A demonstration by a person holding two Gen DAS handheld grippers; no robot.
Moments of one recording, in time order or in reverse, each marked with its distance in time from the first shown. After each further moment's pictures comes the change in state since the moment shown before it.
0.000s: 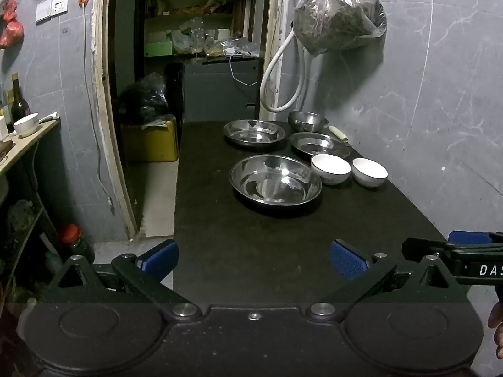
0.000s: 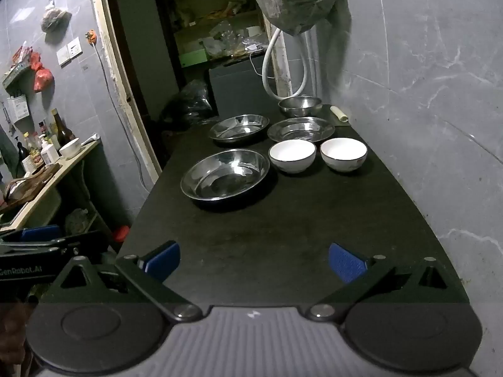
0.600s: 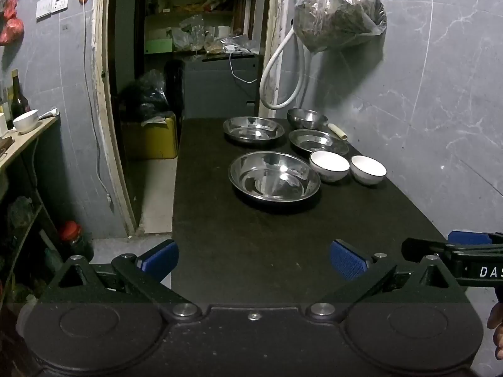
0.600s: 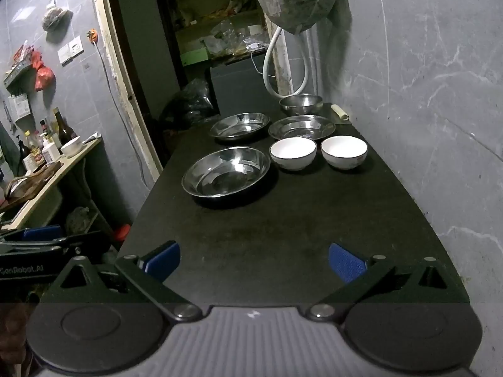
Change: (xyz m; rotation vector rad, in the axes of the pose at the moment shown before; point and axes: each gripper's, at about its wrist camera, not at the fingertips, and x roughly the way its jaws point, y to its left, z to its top) left arm 0.000 0.000 0.000 -0.006 0.003 -0.005; right arm -0.001 -0.001 -0.001 0.001 -0.001 0.003
